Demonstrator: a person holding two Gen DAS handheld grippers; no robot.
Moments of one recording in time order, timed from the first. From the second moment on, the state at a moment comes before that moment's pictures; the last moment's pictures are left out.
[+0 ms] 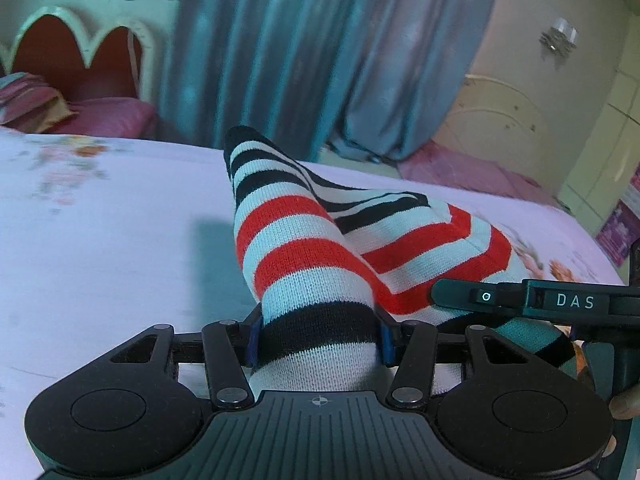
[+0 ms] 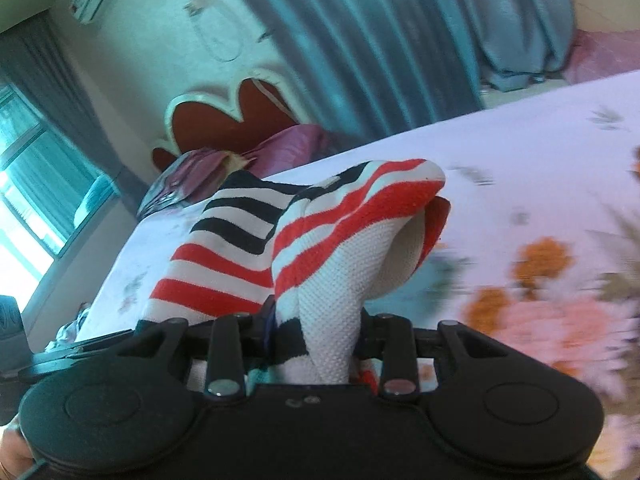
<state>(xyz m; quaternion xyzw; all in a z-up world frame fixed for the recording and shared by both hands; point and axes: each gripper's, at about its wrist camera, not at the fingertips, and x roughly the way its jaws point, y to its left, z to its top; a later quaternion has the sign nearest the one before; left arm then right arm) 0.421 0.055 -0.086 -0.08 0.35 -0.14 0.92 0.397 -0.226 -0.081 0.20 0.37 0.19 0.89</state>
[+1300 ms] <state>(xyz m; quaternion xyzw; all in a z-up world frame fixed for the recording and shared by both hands) 0.480 0.251 -0.148 -0.05 0.33 -0.14 0.93 0.450 -0.002 -0.113 0.08 0.36 0.09 0.93</state>
